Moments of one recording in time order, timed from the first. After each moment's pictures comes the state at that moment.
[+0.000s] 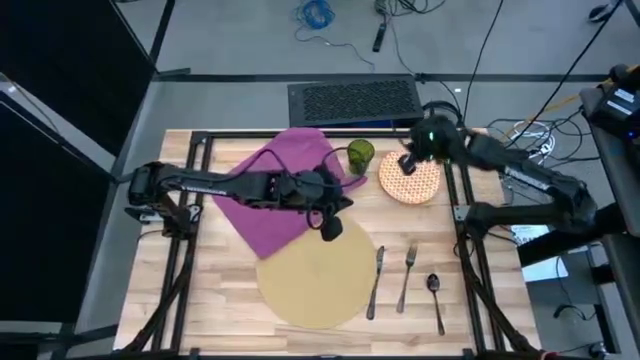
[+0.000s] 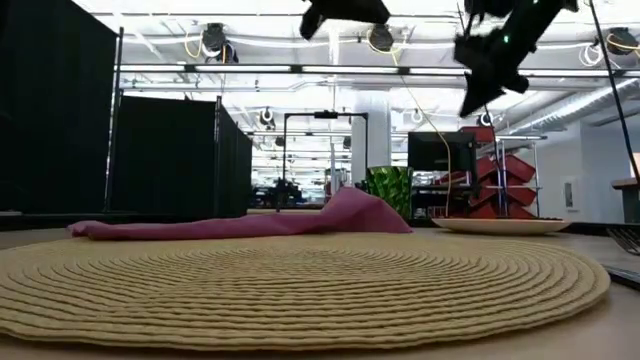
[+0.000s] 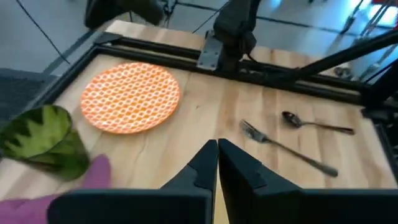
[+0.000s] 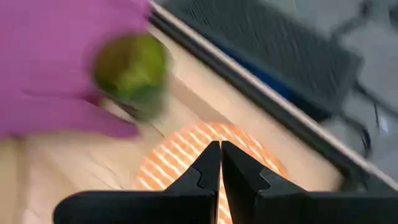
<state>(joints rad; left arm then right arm) -0.06 1.66 1.50 -0.36 -0.19 -0.17 -0.76 1.08 0.98 -0.82 0.13 0.07</state>
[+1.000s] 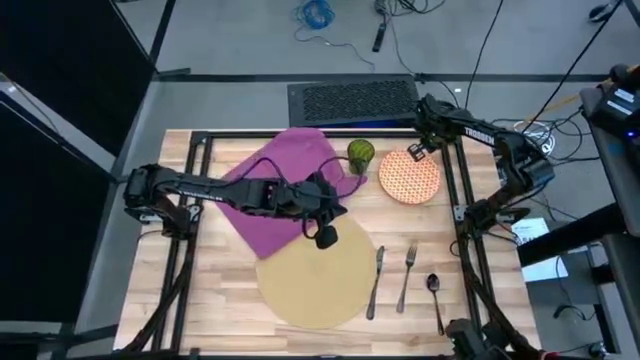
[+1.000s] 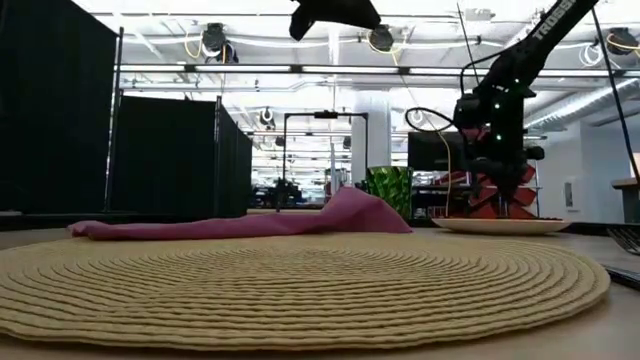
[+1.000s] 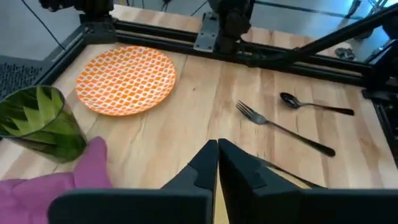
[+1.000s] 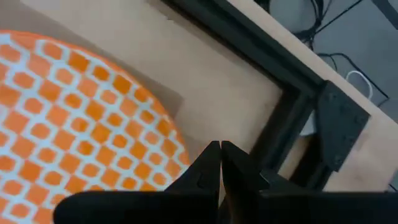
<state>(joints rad) -0.08 1.65 1.45 -0.36 -0.19 -0.20 -1.09 1.55 0.96 -0.74 0.25 -0.11</state>
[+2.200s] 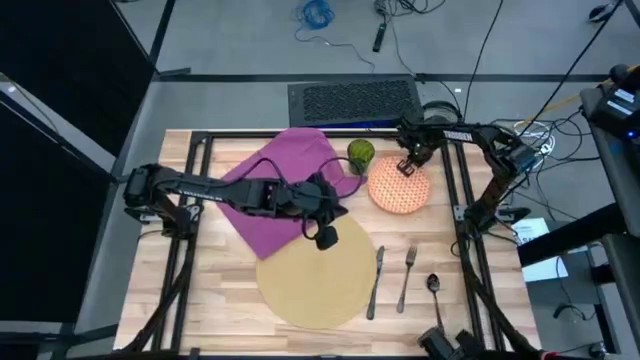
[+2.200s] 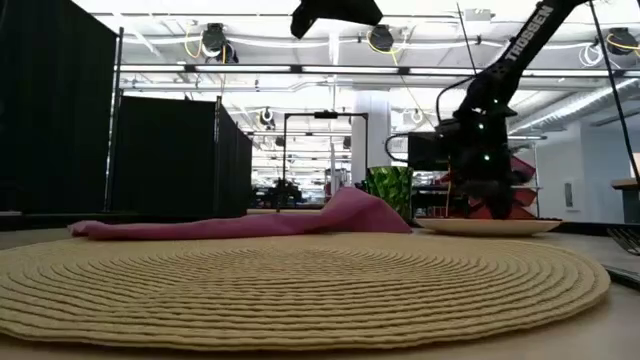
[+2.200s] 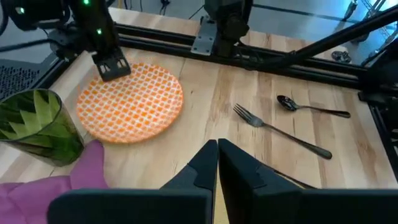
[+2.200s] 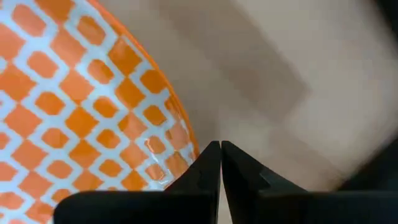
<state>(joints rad) -0.09 1.65 1.45 -0.36 -0.19 -0.20 -0.90 1.71 0.96 -0.77 0.15 -0.09</state>
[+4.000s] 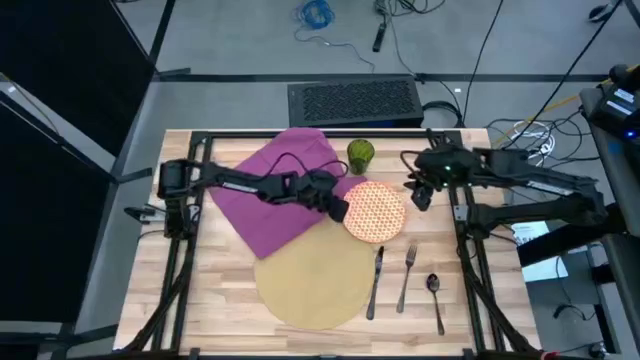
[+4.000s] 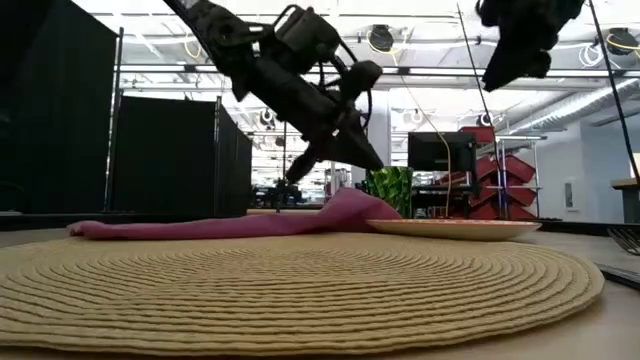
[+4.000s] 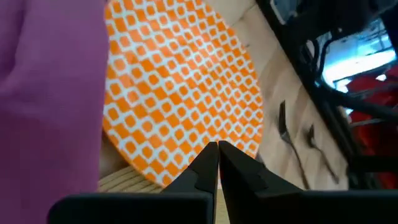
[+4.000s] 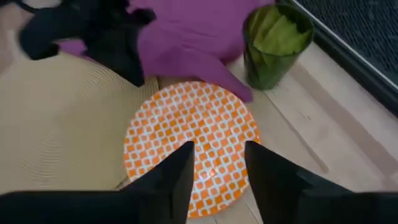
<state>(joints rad) 0.16 1.89 1.15 0.12 0.17 -0.87 -0.24 0.84 0.96 -0.94 0.10 0.30</state>
